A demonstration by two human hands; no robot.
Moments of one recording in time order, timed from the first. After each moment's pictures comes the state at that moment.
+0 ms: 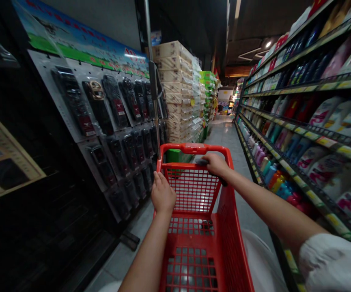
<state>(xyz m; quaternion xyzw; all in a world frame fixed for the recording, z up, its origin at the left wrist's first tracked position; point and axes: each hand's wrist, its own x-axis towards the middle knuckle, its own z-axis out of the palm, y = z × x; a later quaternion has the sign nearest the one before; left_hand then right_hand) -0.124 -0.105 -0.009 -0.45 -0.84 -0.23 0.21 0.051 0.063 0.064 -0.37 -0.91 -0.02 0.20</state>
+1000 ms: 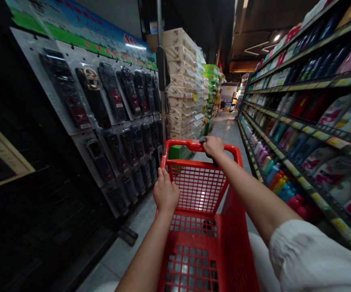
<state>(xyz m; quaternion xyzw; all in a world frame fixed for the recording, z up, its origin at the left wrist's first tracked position) -0.117 -0.096 -0.008 -0.45 -0.84 -0.28 0.16 0.008 0.105 0.095 -0.53 -0.82 -0.04 0.22</state>
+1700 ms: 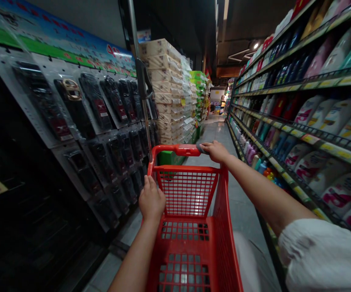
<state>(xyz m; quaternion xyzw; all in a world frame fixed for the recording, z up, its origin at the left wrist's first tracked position) -0.119 -0.101 0.003 -0.45 -0.85 -0.22 0.16 0.088 0.136 0.089 -0.37 -0.91 -0.17 0.10</state>
